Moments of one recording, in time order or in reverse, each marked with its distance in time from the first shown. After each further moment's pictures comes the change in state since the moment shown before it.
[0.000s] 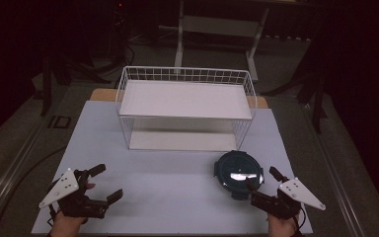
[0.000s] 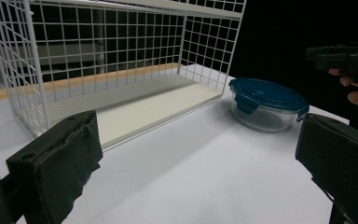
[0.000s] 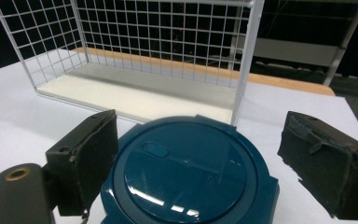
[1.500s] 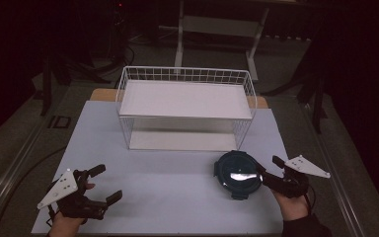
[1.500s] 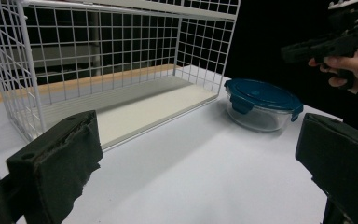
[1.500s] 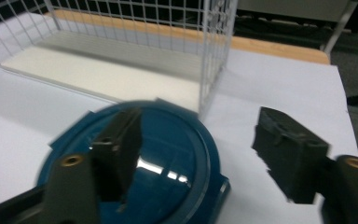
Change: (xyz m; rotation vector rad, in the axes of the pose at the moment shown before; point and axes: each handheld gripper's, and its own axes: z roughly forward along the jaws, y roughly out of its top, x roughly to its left) left arm -0.001 0.001 -0.002 -0.003 -0.015 0.007; right arm -0.048 0.022 0.027 0.193 0.003 0.023
